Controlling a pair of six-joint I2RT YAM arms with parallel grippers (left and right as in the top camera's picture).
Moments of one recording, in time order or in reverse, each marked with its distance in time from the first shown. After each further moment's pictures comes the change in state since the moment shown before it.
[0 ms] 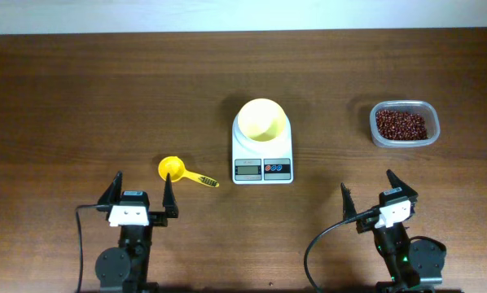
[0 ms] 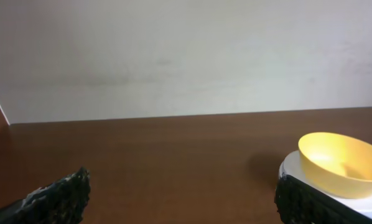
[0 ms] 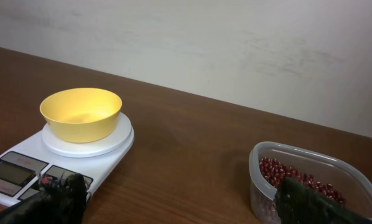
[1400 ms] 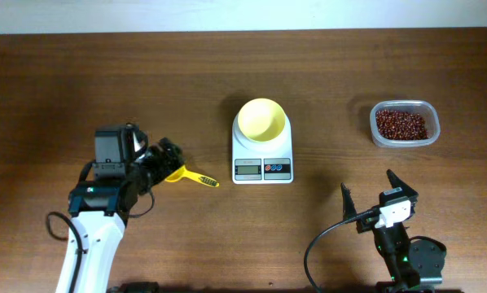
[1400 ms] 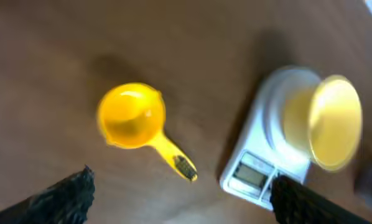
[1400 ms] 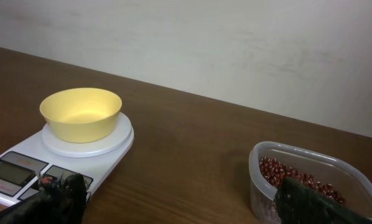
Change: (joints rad) left arm -0.005 1.127 0.807 -0.694 0.135 -0.670; right arm 0.000 0.000 0.000 0.000 0.000 0.000
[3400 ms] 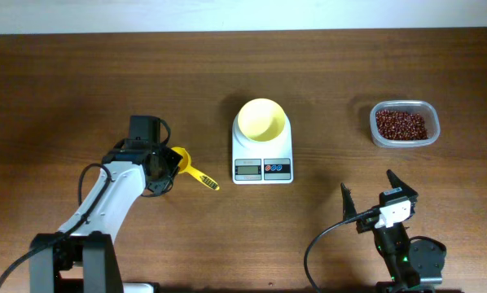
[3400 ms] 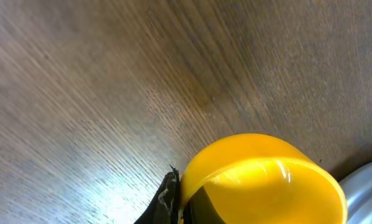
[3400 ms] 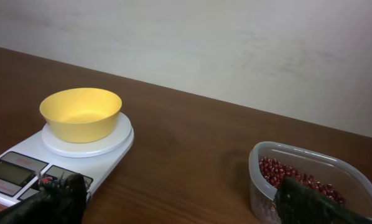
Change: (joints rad) left arm -0.049 0.409 0.010 0.106 -0.100 -0.440; right arm 0.000 0.000 0.000 0.000 0.000 0.000
